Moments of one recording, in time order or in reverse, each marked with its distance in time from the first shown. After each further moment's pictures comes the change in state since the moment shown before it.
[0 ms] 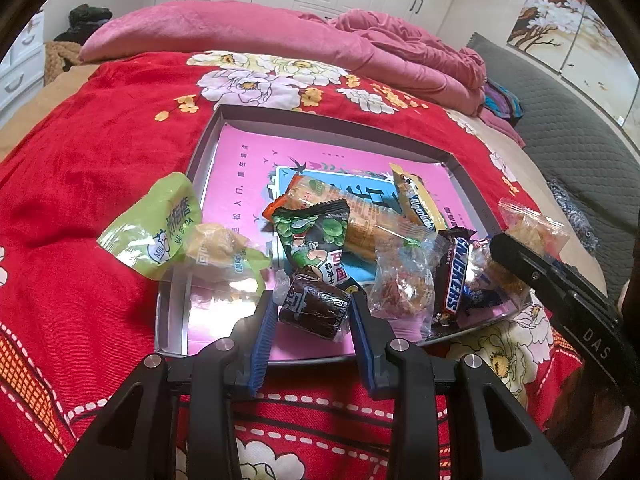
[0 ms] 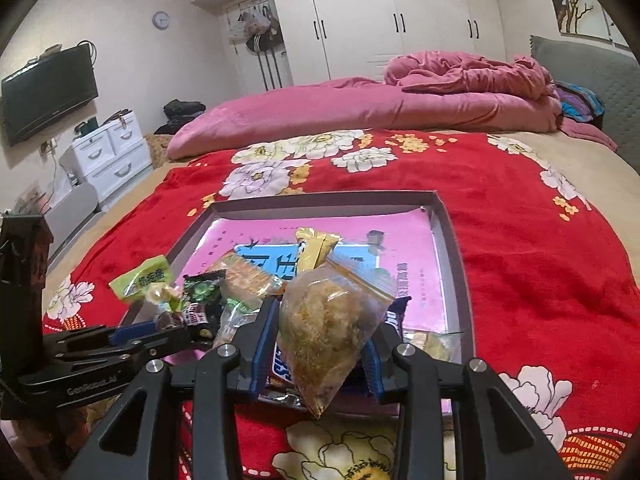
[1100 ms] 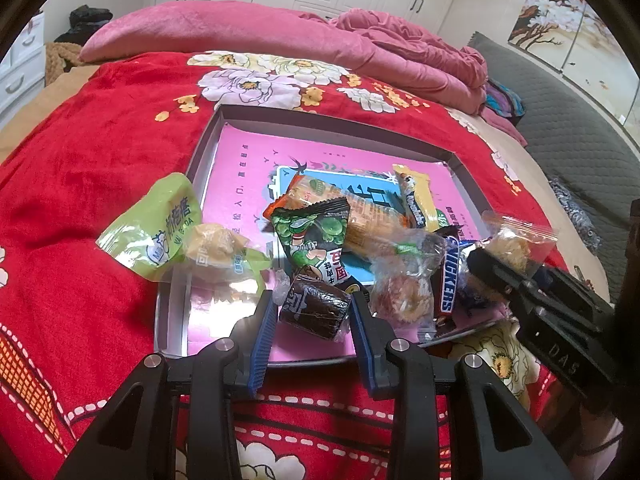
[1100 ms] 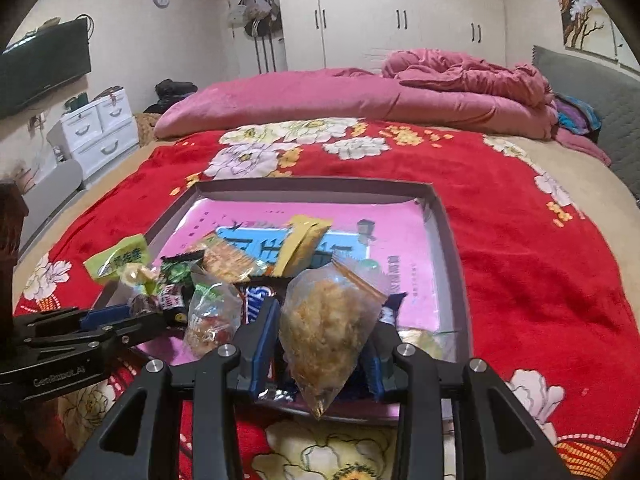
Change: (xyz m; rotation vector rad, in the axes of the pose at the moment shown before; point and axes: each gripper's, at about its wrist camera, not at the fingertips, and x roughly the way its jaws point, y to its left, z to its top) left arm 0.001 -0.001 0.000 0.004 0.001 0.006; right arm 0.019 0.009 -0.006 -0.071 0.064 -0.047
